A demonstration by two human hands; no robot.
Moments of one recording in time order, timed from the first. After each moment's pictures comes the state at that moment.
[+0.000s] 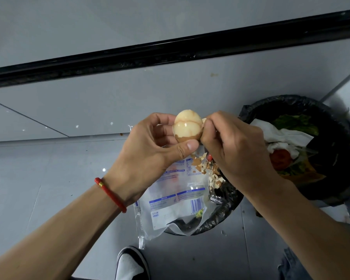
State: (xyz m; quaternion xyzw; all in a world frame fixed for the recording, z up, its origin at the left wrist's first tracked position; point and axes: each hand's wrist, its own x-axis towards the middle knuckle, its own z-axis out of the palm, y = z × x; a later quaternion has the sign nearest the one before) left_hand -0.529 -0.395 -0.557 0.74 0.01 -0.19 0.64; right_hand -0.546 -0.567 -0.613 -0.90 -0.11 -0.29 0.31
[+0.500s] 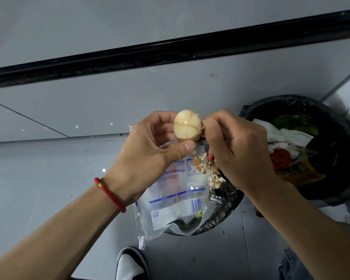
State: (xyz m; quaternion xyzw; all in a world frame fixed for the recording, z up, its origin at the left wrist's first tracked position) left_hand -0.528 -0.393 -0.558 0.76 0.00 -0.19 0.62; right_hand -0.548 -0.567 -0.610 -0.86 -0.09 -0.24 0.44
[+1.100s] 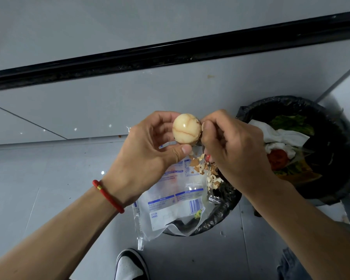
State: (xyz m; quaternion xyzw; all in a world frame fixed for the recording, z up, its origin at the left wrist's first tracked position) left_hand -0.528 -0.391 -0.560 0.77 -0.05 -0.18 0.61; right_hand -0.549 -0.569 -0.608 -0.87 -0.10 -0.26 0.41
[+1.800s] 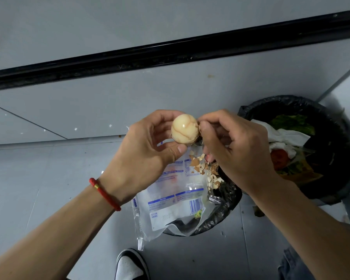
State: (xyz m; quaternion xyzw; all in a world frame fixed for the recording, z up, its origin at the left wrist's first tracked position) left_hand -0.524 -0.388 -0.560 0.78 -0.08 -0.19 0.59; right_hand -0.549 -0.573 -0.609 -0.84 -0.12 -0.24 0.46
